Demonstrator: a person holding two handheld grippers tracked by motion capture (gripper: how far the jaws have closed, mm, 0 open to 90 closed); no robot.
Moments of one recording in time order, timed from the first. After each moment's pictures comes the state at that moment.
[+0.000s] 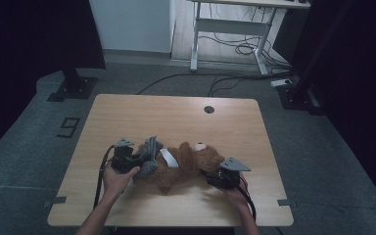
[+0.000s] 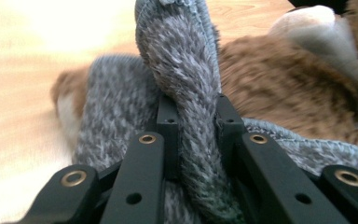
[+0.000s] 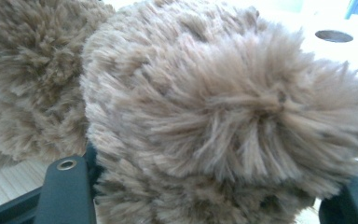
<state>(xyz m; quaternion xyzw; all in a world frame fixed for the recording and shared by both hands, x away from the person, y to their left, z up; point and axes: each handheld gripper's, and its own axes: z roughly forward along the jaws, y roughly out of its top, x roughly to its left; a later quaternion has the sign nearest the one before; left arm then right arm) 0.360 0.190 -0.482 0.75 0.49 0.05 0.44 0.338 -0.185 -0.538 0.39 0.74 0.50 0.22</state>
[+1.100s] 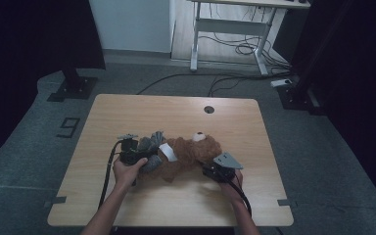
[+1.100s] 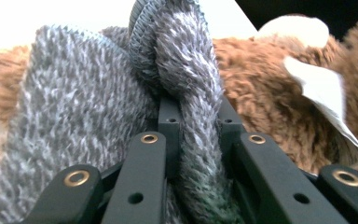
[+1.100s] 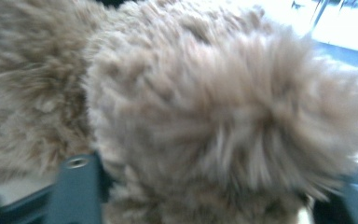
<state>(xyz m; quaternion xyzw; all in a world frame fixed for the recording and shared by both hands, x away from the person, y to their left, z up) 0.387 0.169 -0.495 0.71 0.51 0.00 0.49 0.350 -0.167 -0.531 0.37 0.72 0.50 0.31</state>
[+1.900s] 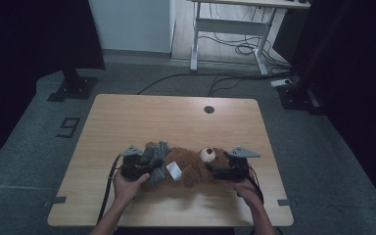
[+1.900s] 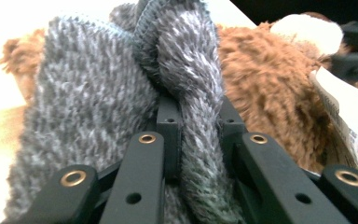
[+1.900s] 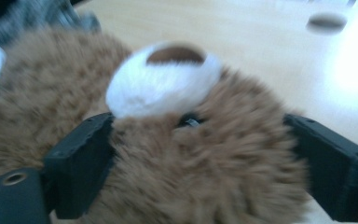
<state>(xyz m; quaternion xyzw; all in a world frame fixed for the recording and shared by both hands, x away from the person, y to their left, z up) 0.343 0.160 -0.500 0.74 0.45 0.03 0.50 0.347 -0.203 -0.491 0.42 0.76 0.48 0.17</state>
